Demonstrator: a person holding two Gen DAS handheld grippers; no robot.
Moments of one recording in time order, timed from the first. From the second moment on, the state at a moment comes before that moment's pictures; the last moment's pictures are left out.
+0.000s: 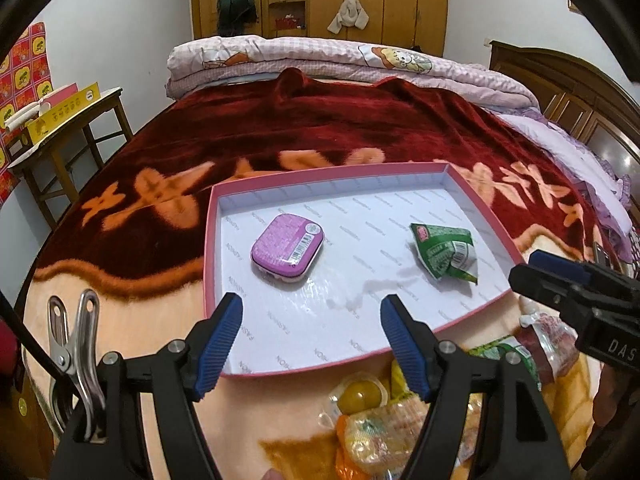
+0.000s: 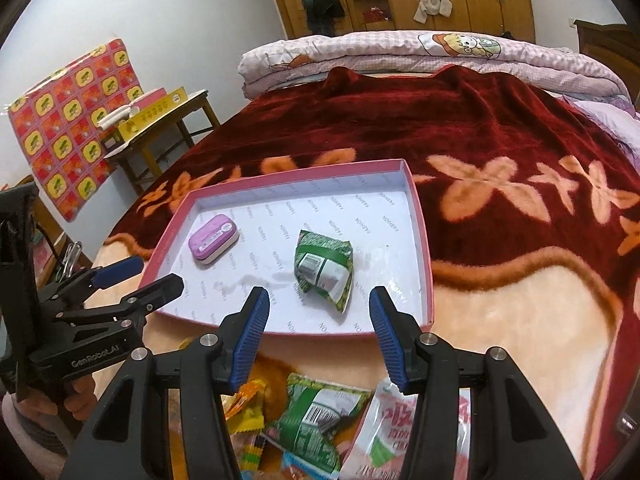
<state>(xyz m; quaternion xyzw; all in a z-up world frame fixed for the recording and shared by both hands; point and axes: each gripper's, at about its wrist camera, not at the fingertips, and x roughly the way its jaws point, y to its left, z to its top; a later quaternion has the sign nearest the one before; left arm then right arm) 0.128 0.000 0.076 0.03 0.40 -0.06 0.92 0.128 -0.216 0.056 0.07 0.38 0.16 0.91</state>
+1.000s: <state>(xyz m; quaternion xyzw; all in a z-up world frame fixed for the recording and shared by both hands) 0.083 0.003 0.076 0.01 0.41 -0.07 0.91 0.085 -0.216 0.052 0.08 0.38 0.17 0.90</state>
